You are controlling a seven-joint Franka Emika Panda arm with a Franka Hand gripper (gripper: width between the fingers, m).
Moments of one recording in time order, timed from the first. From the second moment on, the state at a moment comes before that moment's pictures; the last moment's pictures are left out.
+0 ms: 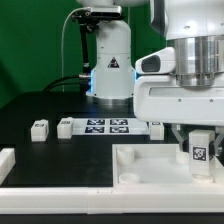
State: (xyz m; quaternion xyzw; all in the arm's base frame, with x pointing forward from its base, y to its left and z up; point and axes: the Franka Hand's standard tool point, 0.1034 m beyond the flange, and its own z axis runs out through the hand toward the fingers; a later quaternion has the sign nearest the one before) arm 0.624 0.114 0.070 -0.93 0.35 -0.05 0.05
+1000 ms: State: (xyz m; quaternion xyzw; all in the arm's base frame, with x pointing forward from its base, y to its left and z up) arm 0.622 0.117 0.068 -0.74 0.67 -0.02 0.07
